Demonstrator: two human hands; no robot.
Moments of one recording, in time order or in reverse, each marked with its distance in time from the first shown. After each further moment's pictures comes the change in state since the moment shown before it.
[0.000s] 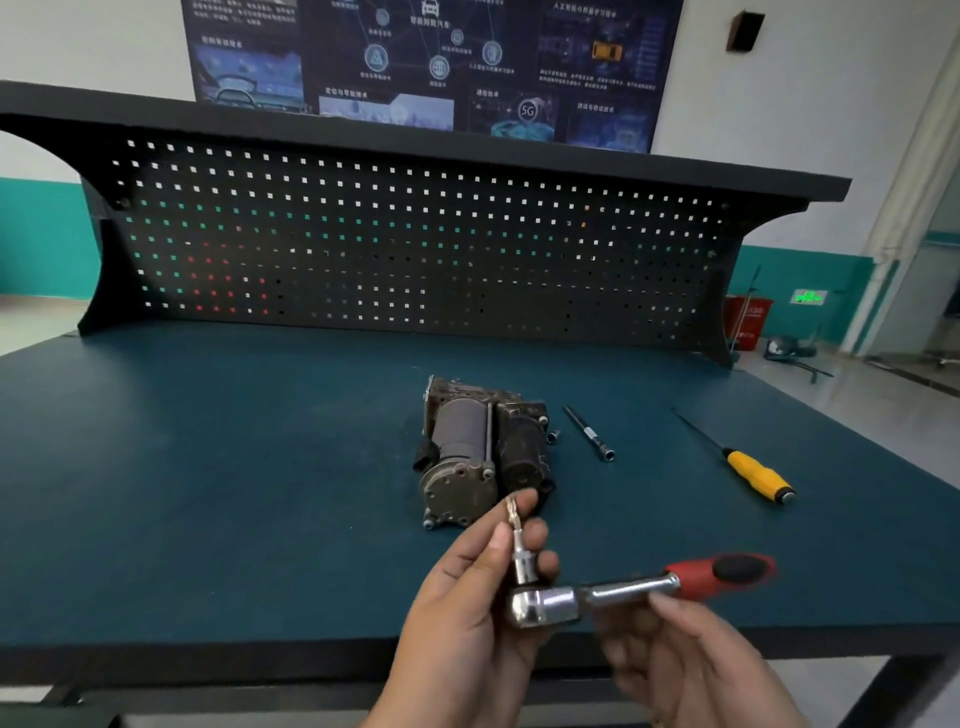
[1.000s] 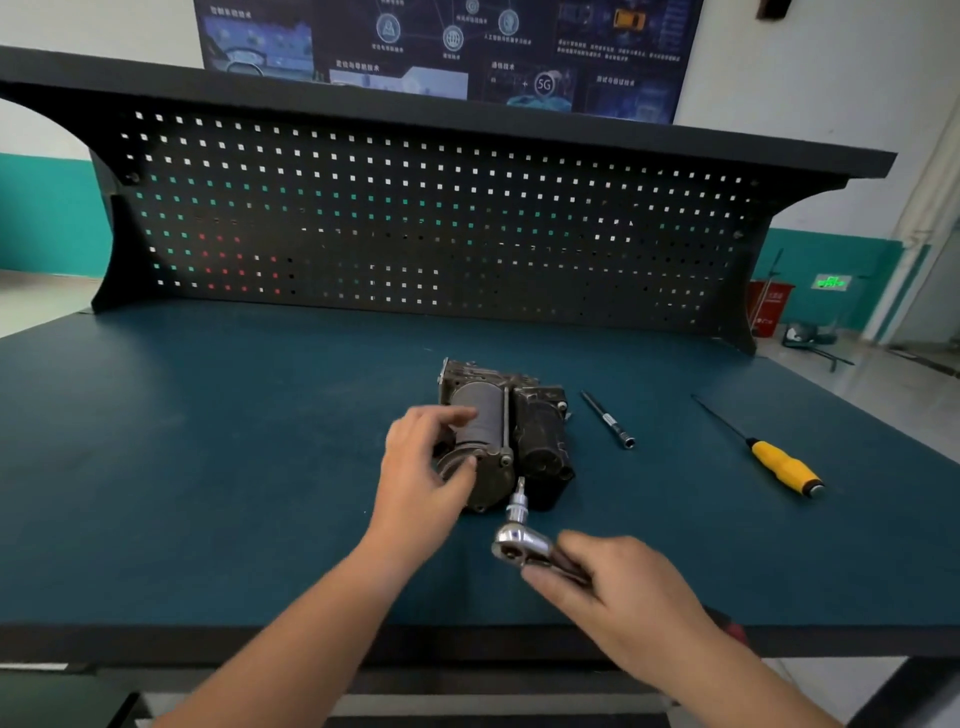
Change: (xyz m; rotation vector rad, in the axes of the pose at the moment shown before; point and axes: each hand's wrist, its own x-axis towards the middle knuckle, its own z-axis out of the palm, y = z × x) left_hand 0.095 0.047 -0.074 1.441 0.036 0.876; right_hand 0.056 0.002 0.014 -1.763 -0.074 -0.541
